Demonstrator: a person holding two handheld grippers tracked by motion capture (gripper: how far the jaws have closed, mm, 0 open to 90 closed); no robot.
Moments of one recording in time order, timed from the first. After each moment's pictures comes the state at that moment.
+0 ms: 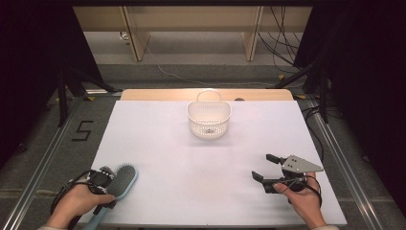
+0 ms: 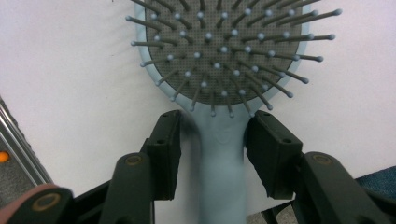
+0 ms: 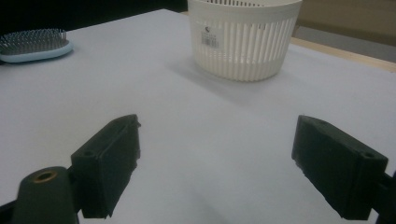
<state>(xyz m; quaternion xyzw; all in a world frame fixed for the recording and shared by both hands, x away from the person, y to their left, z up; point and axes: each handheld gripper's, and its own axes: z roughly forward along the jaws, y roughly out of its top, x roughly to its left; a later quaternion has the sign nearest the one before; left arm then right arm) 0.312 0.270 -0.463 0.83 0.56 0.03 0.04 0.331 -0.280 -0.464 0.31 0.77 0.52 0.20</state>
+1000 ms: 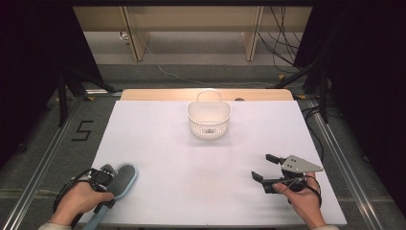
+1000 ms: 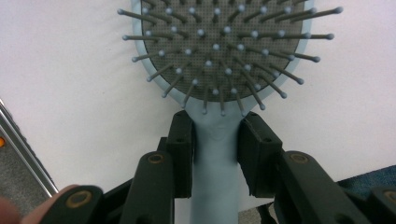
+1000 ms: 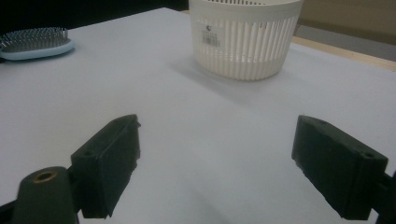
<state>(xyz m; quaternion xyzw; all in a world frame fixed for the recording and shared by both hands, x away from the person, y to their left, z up) 0.317 0.268 -0.463 0.82 0.57 0.01 0.02 0.331 -0.279 -0.464 0.31 0.77 0.51 0.20</state>
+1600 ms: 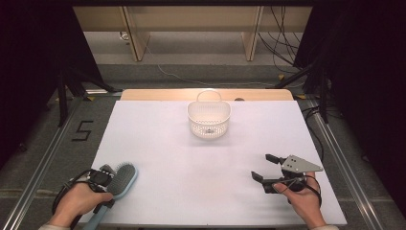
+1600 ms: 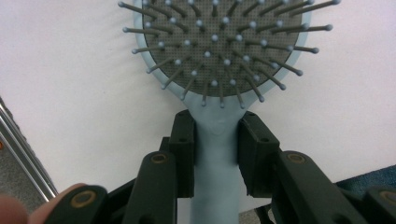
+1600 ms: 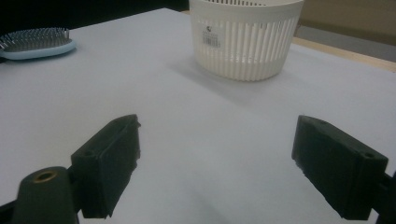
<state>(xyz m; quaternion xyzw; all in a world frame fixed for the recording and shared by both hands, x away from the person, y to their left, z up) 0.315 0.269 -0.462 0.82 0.58 0.02 0.03 0.331 -0.279 -0.464 0.31 0.77 0.51 0.20</state>
